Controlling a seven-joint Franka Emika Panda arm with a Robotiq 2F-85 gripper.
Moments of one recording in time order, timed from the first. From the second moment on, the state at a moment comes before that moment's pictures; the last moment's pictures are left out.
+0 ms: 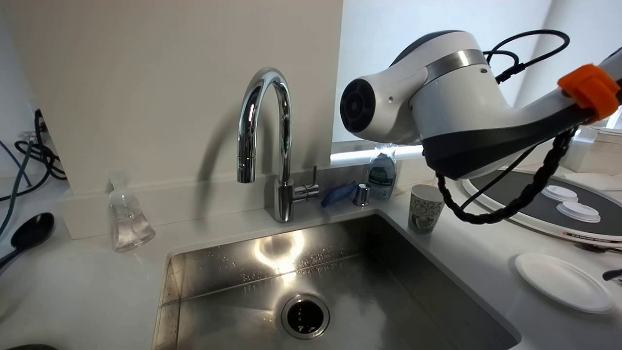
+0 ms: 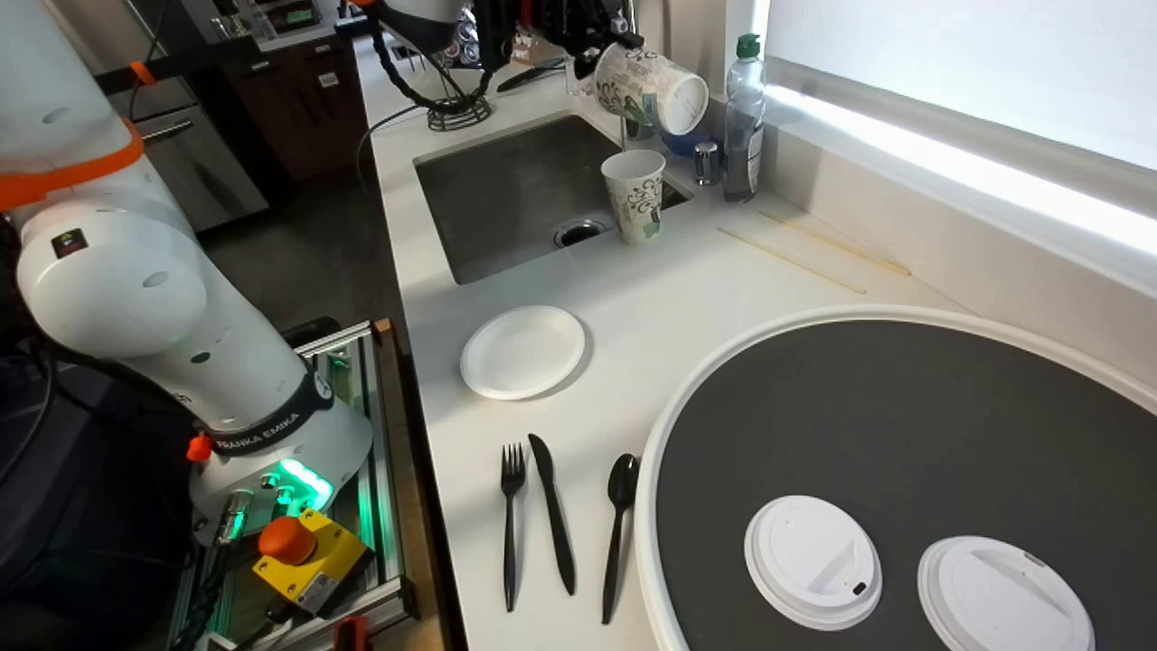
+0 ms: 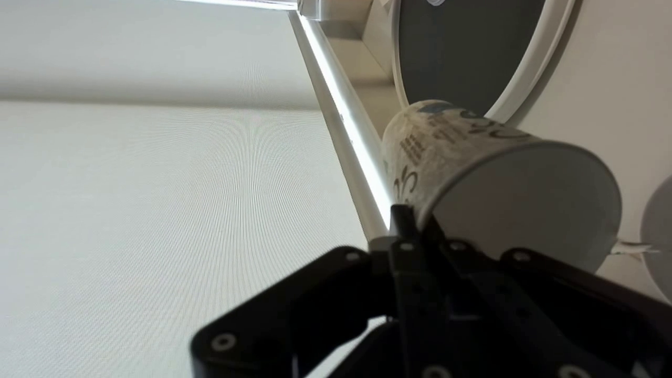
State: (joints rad) arm 0.32 0.11 0.29 -2.08 -1.26 1.45 0.64
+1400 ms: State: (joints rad) arm 0.32 0.11 0.30 -2.10 -1.29 1.45 0.63
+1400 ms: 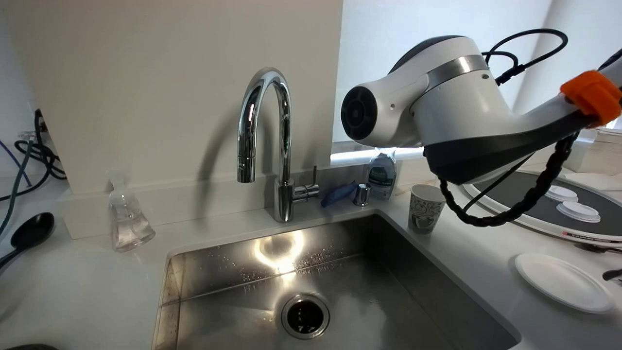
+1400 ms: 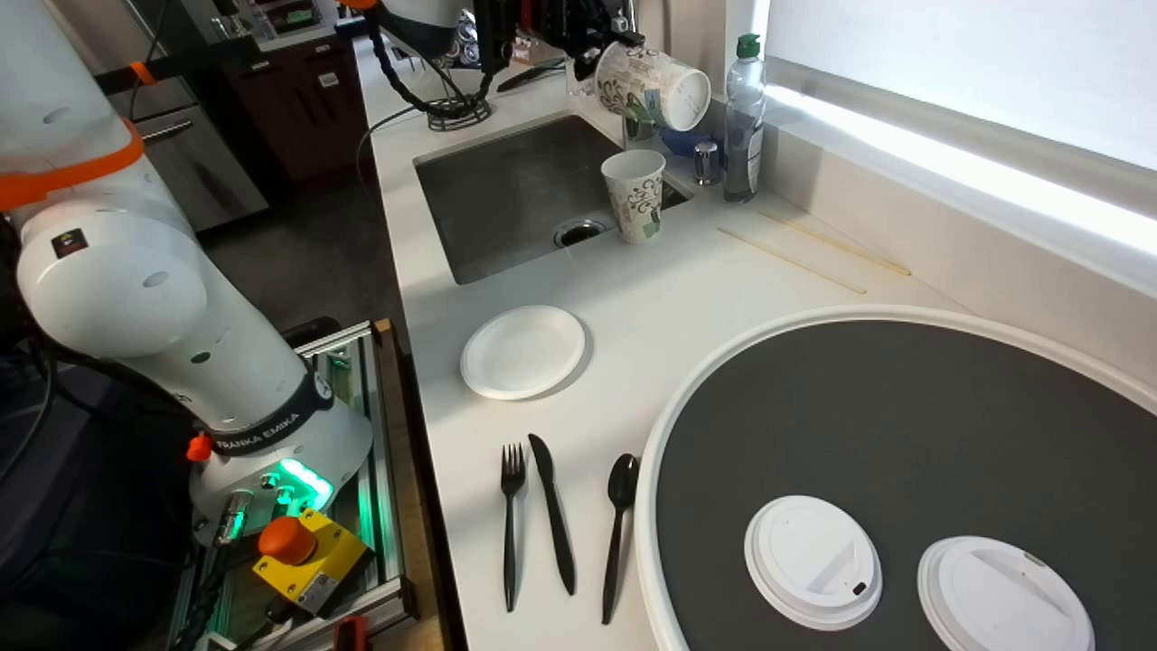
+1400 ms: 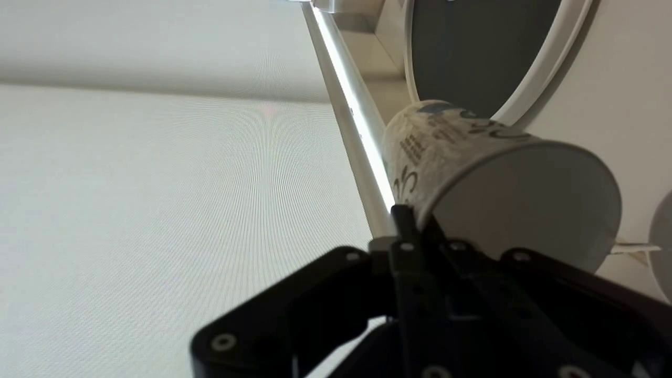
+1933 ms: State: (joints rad) arm 0.32 0.11 0.30 -2.10 -1.28 1.45 0.63
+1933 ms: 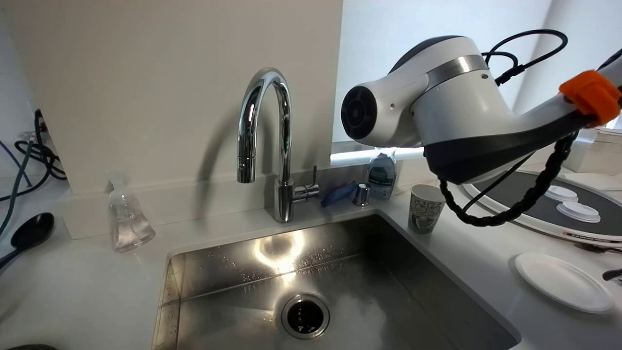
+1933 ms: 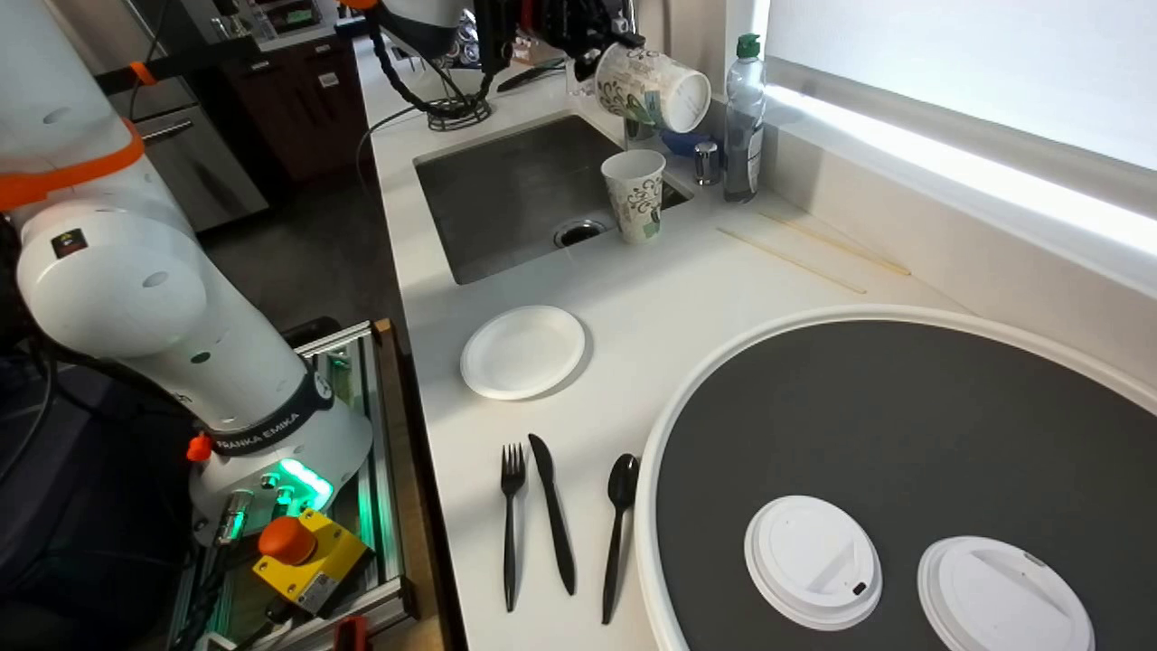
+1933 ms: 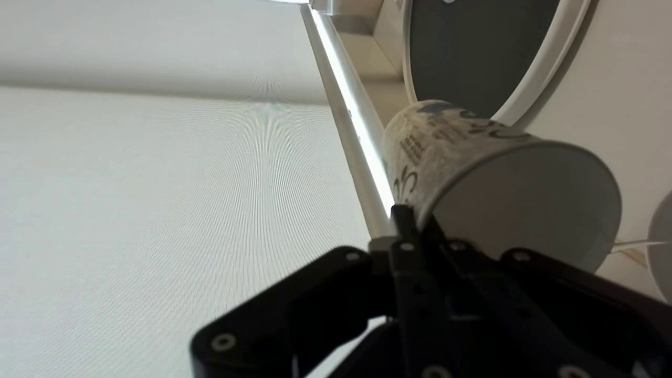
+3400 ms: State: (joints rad) arm 0.28 0.11 0.25 -2.03 -1.17 1.44 0.66
